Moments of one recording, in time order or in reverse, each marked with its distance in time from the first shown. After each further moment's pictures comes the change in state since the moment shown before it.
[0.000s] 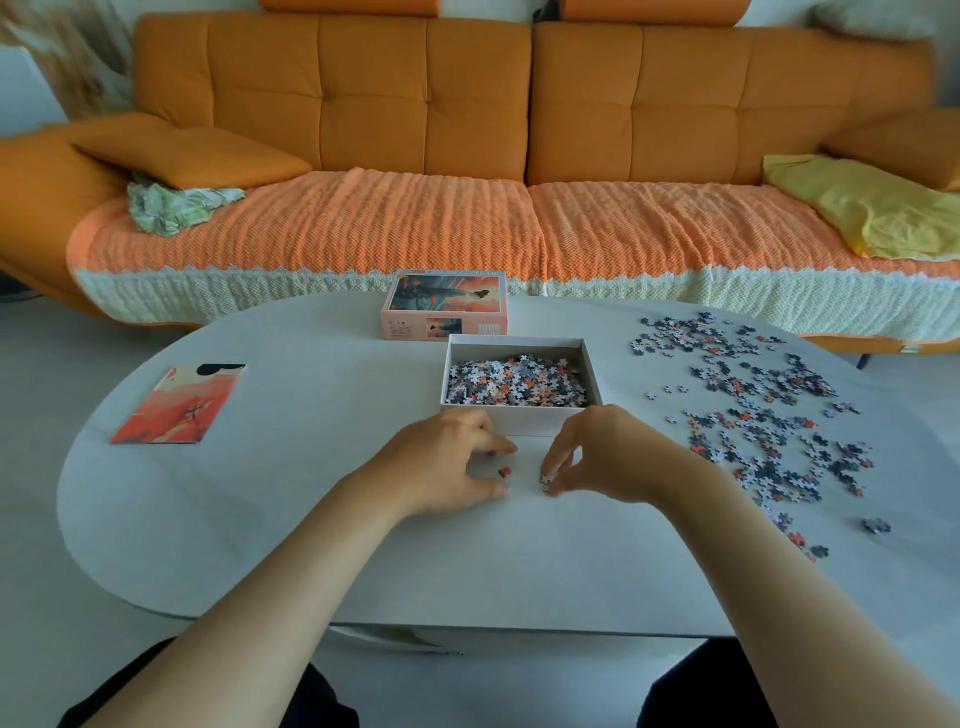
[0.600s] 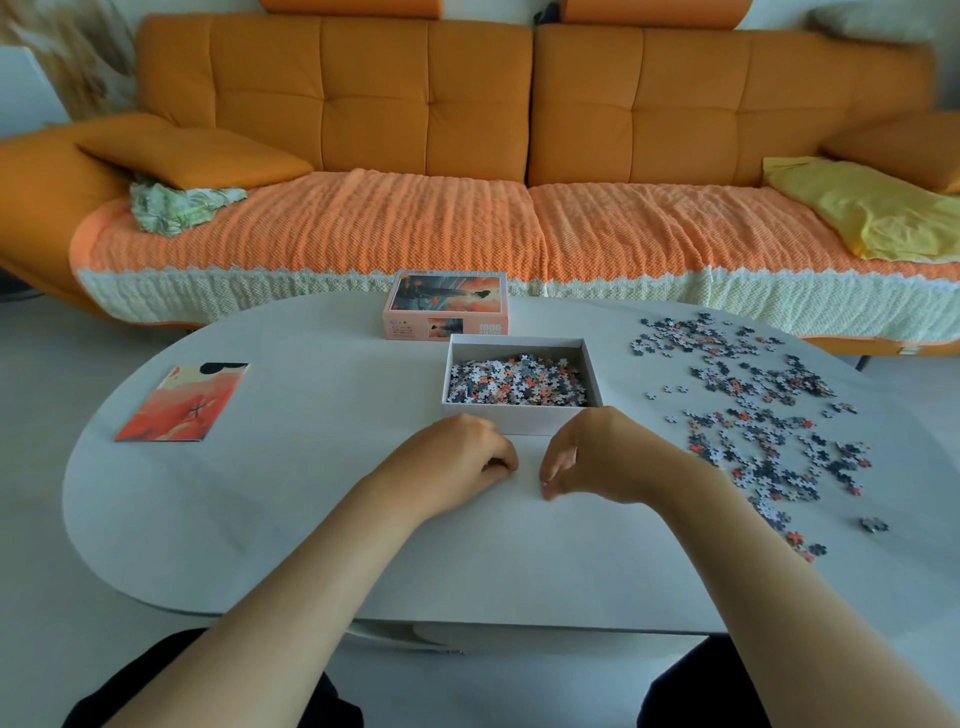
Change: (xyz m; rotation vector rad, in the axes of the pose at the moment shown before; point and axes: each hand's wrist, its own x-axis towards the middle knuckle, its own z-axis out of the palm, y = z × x) left_hand 0.004 0.013 0.001 0.028 0.006 0.079; right_hand 0.000 -0.001 0.003 0.017 -0.025 -0.028
